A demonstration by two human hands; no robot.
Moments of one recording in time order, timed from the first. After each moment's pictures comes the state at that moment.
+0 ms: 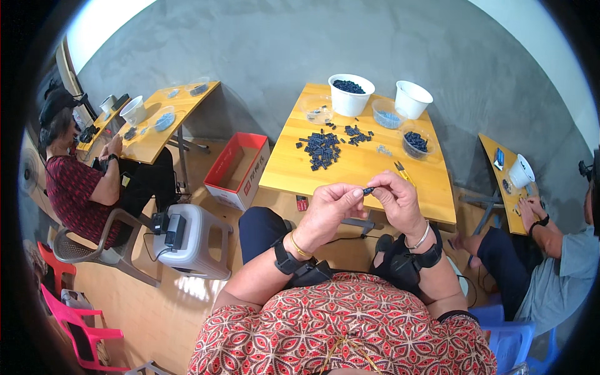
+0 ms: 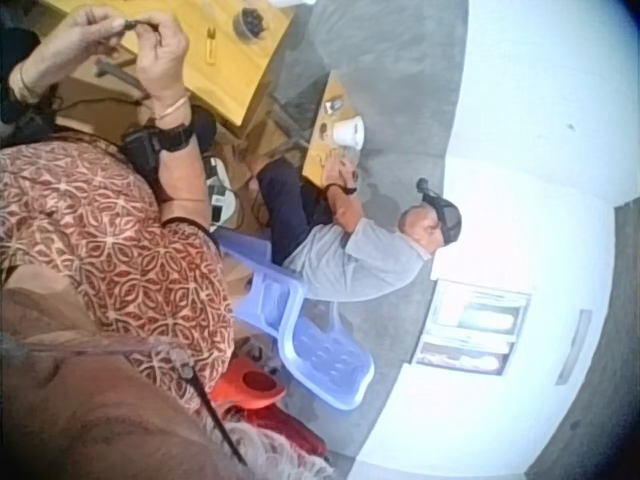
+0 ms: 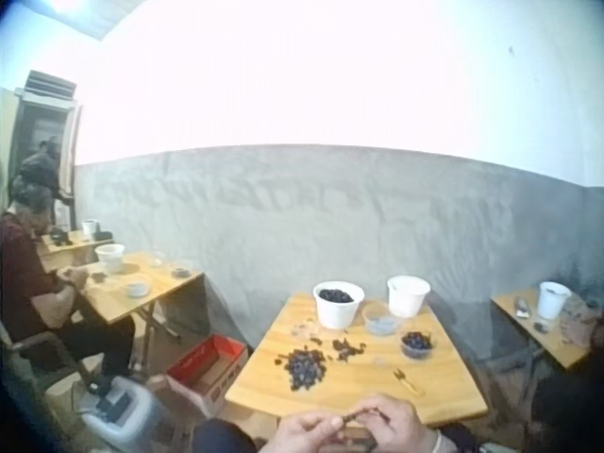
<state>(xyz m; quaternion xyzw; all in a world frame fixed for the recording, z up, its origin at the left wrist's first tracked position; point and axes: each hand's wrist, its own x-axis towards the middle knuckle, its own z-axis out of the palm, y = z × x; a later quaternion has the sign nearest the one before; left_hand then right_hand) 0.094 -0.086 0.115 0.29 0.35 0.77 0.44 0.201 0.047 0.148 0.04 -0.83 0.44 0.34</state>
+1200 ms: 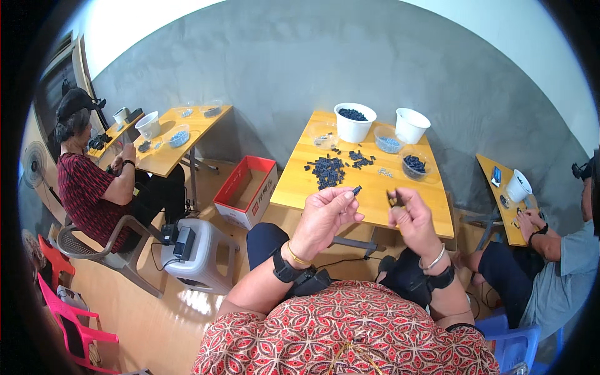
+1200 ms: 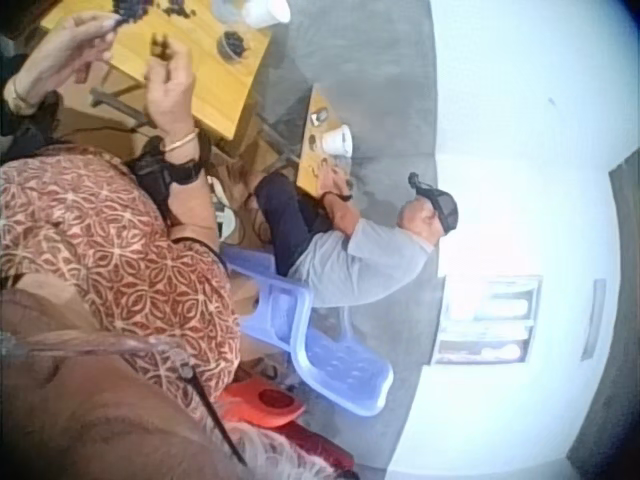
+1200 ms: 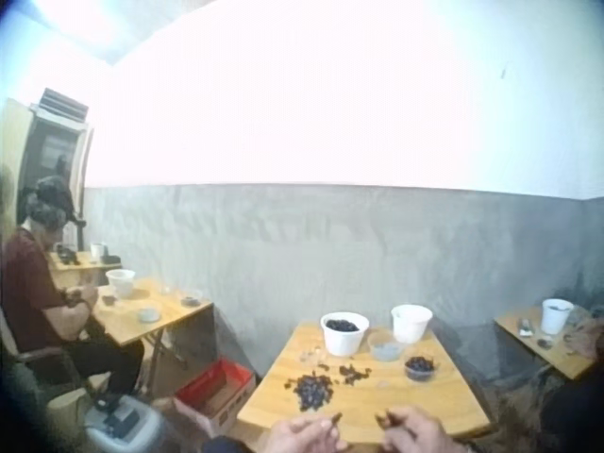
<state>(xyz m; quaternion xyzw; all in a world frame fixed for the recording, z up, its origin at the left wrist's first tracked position) 0.101 -0.115 0.151 0.27 0.29 0.82 0.41 0.244 0.032 0.163 -0.03 -0.78 0.53 0.32</state>
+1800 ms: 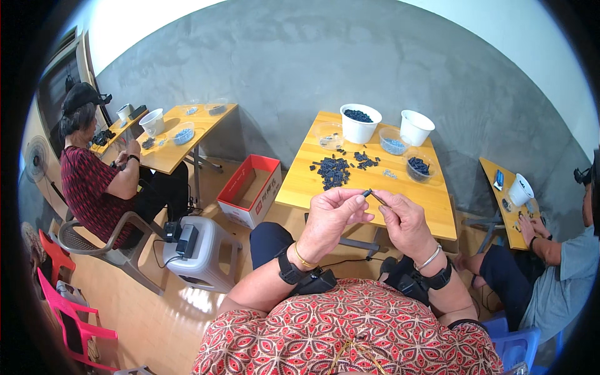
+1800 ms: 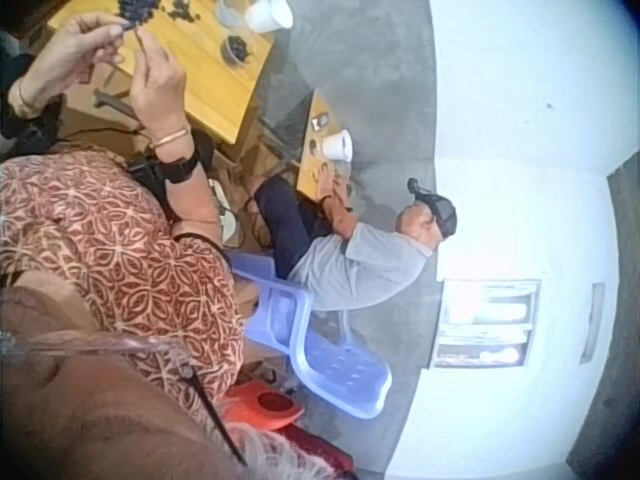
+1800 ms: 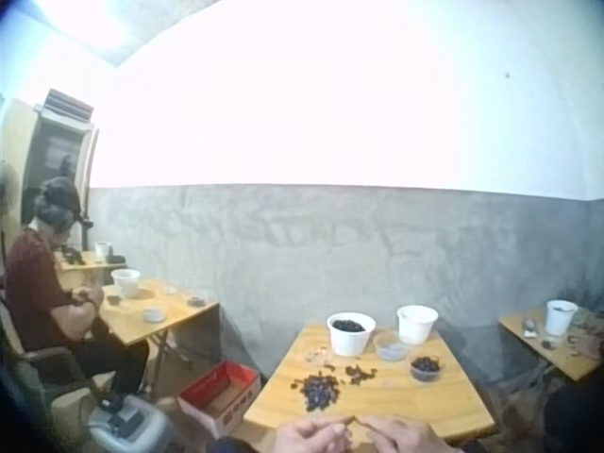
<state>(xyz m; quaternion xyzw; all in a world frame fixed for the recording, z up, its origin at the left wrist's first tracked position) 0.109 -0.120 0.158 0.31 0.31 0.83 0.35 0.227 0.001 0.186 0.04 -0.89 0.24 0.39</state>
